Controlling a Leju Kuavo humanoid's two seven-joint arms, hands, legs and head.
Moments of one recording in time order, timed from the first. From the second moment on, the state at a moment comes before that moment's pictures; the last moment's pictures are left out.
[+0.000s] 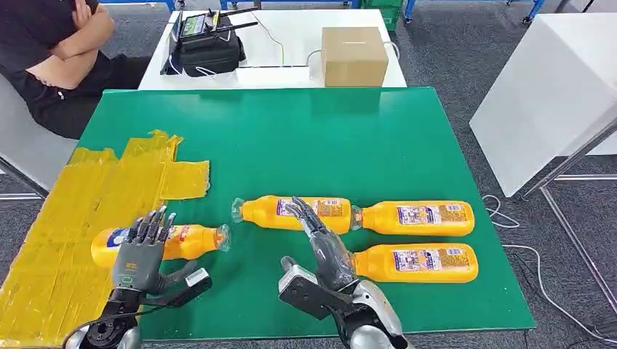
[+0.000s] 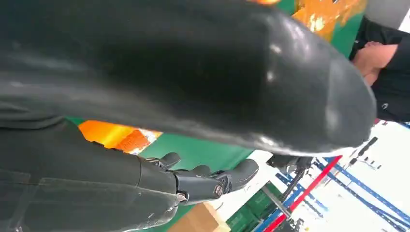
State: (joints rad) left arm 0.01 0.16 -0.18 -1.30 -1.46 0.51 0.06; right arm -0.08 0.01 0.73 -1.57 0.51 -0.18 0.06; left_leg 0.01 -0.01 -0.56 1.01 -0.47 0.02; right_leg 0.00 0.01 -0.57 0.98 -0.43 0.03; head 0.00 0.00
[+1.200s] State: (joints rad) left arm 0.15 -0.14 -0.12 -1.71 0.01 0.19 -0.44; right arm -0.20 -0.03 0.58 -1.39 0.95 -0.09 0.32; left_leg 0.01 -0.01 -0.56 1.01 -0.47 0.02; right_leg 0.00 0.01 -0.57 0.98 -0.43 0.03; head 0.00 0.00
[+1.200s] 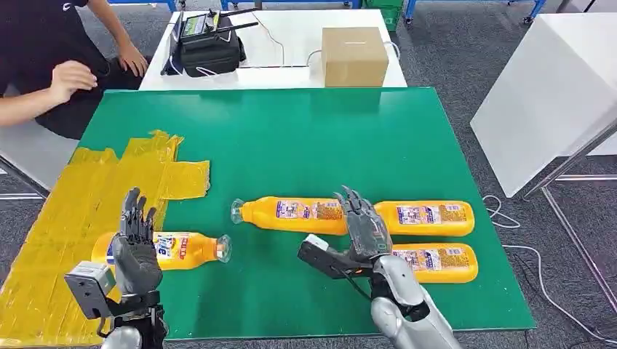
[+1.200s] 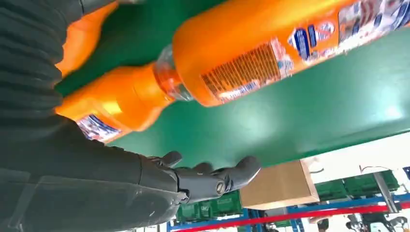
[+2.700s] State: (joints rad) left arm 0.13 -0.17 -0.13 -1.73 0.11 0.10 -0.42; right arm -0.48 0.05 0.65 -0.96 0.85 0.05 0.30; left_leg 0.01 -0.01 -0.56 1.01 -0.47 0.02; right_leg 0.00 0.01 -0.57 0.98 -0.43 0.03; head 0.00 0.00
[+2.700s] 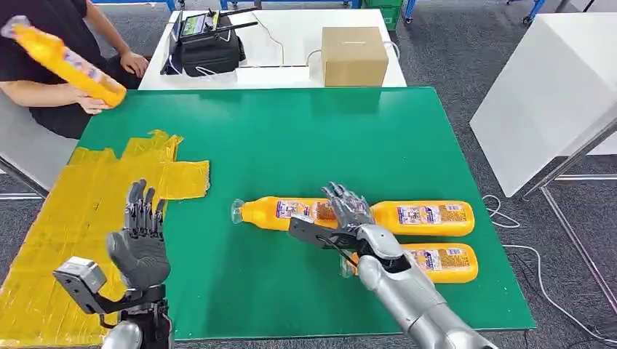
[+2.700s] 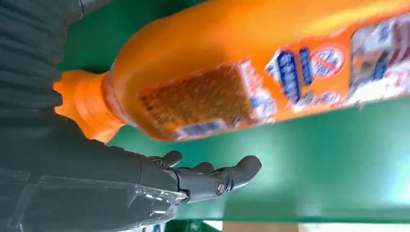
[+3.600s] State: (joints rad) left arm 0.08 -0.16 -0.15 -1.64 0.16 0.08 -0.42; right arm -0.65 0.17 0.74 -0.60 0.76 -0.02 0.23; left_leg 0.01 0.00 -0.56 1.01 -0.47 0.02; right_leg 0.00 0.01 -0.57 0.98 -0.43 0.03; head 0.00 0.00
